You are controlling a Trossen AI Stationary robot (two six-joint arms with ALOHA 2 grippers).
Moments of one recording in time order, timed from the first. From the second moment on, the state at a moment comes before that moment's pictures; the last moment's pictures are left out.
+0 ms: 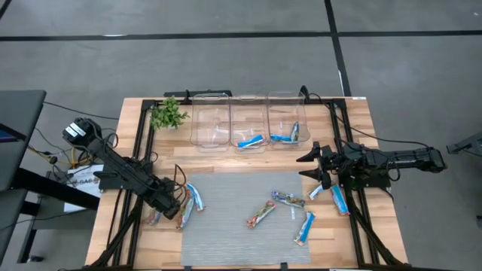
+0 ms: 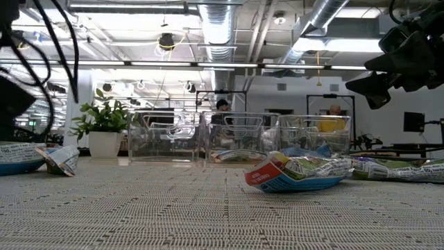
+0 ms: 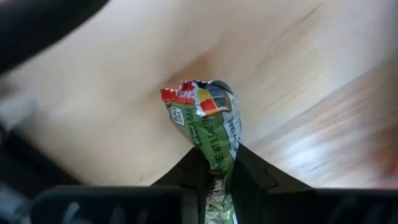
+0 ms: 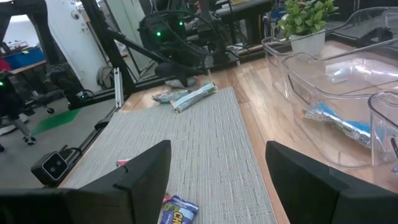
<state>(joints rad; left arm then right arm) -0.64 1.29 0.54 -0.74 0.15 -1.64 0.01 0.18 0.01 0.03 -0.10 0.24</state>
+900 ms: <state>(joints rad) -0.44 1.18 0.72 0.08 -0.30 -1.22 0.01 0.18 0.01 0.03 -0.10 0.24</state>
